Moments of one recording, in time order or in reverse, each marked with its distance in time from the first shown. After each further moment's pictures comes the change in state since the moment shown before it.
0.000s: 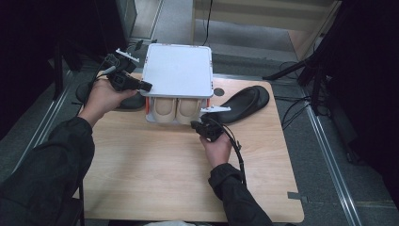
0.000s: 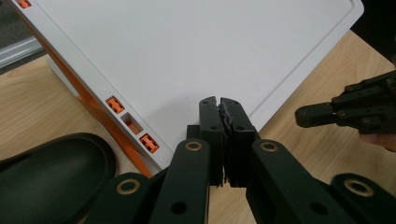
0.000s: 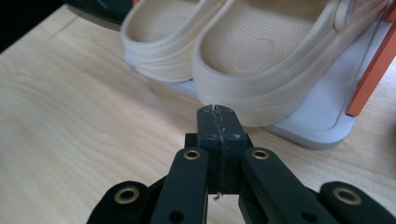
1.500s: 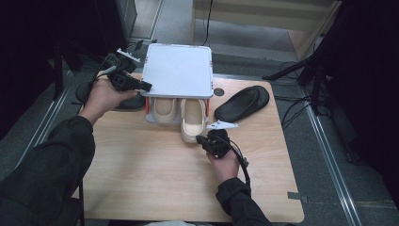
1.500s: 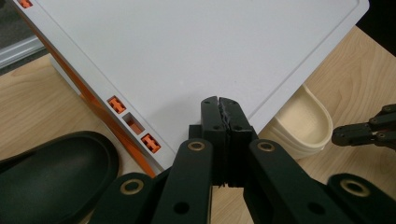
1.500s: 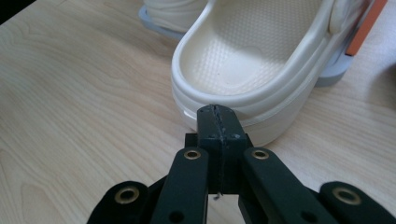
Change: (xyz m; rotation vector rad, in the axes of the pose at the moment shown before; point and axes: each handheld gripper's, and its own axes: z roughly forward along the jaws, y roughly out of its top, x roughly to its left) left arm -0.001 0.001 0.001 0.008 0.016 0.007; right arm 0.007 -0.039 -0.027 0.022 0.000 -0.036
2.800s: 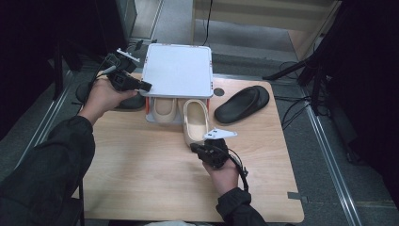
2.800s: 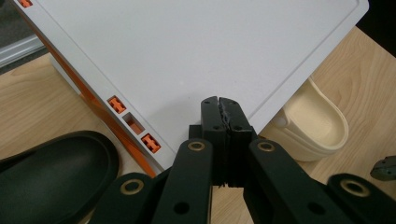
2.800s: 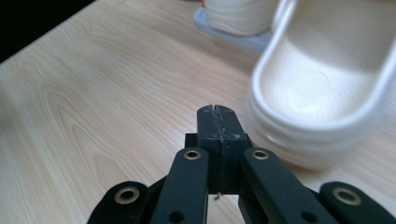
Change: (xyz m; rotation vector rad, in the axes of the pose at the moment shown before) left arm 0.000 0.000 -0.001 0.004 0.004 0.004; right arm 0.032 -0.013 -0.030 -0.020 0.084 -0.052
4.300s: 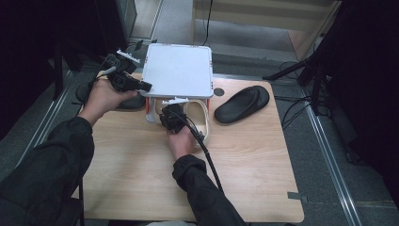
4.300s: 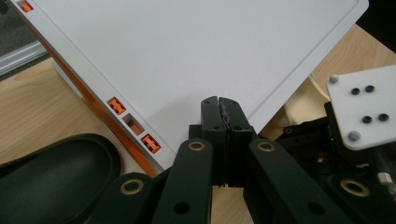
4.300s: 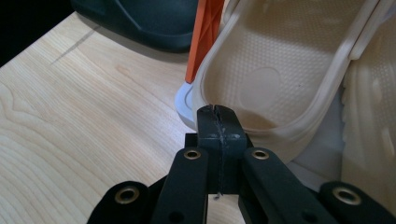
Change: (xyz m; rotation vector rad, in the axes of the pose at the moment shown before) left arm -0.001 -0.002 0.000 -0.012 0.005 0.020; right arm 0.017 0.095 0.144 0.012 -0.120 0.060
